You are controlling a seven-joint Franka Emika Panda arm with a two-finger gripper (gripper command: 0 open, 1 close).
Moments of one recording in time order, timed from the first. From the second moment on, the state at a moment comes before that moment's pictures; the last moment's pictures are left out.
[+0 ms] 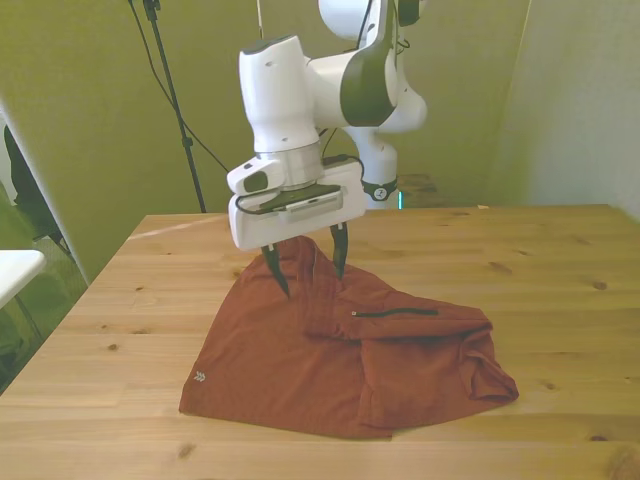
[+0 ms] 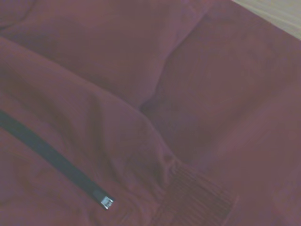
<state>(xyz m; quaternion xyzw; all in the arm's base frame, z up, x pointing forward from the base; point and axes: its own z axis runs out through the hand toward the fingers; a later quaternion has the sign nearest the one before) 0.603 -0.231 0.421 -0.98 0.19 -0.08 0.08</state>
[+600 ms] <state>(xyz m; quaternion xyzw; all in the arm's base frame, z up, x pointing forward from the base) 0.639 -0.238 0.379 -0.98 0.17 -0.05 0.12</state>
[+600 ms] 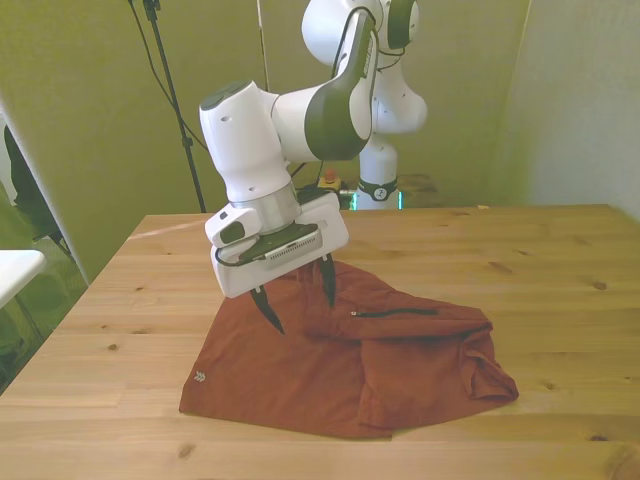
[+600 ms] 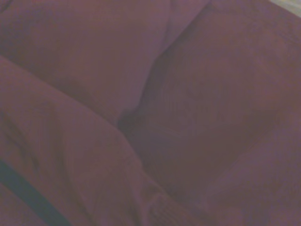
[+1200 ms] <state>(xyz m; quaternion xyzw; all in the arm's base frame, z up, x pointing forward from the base) 0.648 -0.223 0.358 -0.98 0.16 -0.04 0.12</state>
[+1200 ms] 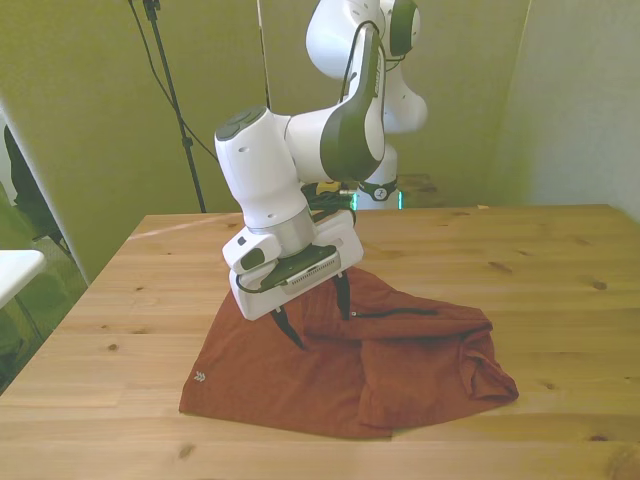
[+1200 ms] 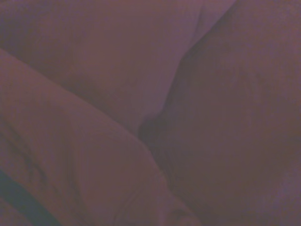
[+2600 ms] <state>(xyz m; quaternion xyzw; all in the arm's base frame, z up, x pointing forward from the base) 0.652 -0.177 0.385 -0.98 0.16 -0.03 0.08</state>
